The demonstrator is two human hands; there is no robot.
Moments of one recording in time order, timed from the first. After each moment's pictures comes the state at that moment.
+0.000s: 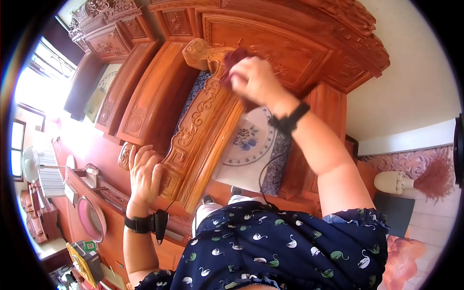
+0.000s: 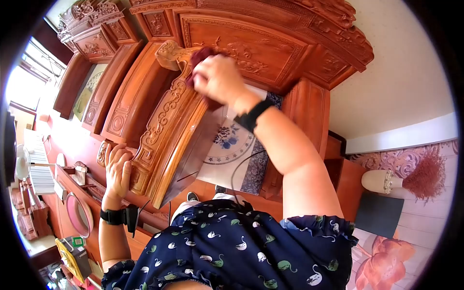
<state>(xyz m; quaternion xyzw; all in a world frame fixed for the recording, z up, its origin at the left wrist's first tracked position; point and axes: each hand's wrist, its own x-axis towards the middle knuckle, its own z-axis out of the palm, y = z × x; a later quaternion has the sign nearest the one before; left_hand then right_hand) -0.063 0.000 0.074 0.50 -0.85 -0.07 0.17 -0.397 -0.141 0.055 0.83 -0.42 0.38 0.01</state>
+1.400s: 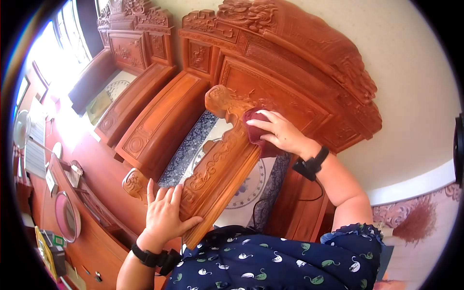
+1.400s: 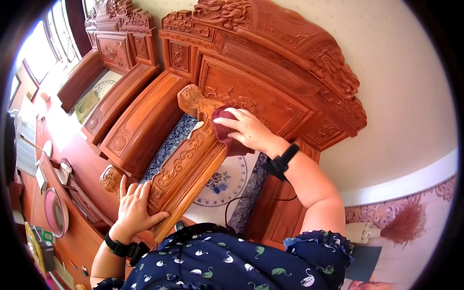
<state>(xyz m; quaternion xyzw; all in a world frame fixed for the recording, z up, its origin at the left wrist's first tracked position) -0.106 0.014 0.096 0.56 -0.81 -0.11 0.08 -0.434 -0.159 0.108 0.90 -0.38 0.16 -0.14</state>
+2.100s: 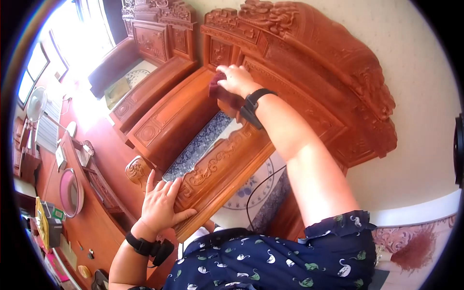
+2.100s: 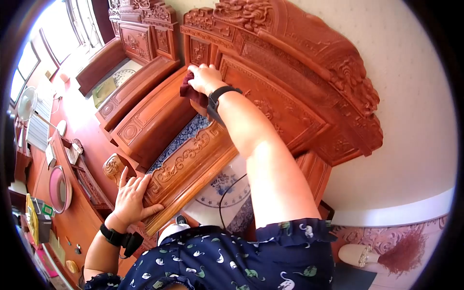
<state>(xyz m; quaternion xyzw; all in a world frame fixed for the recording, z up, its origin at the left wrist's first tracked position) -0.106 0.015 0.095 0.59 -0.80 -0.10 0.11 -0.295 -0.313 0.095 0.85 -0.49 0.14 -0.07</state>
